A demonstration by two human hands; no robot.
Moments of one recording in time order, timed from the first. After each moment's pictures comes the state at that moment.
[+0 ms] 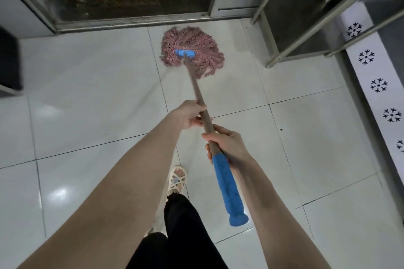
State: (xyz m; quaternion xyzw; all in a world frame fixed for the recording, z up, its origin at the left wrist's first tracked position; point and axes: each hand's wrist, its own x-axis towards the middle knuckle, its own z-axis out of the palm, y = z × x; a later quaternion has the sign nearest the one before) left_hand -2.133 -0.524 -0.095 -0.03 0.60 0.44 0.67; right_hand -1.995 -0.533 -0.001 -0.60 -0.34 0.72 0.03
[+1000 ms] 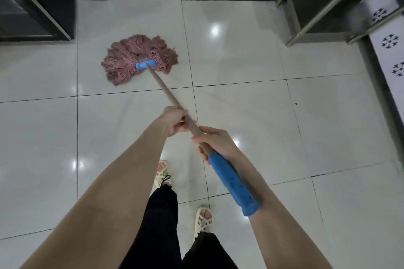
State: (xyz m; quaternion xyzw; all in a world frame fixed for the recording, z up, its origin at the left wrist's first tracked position) left_hand -1.961 -0.876 -0.074 -0.15 0.65 0.50 0.56; right_hand -1.821 -0.829 0.010 -0.51 -0.46 0.72 -0.12
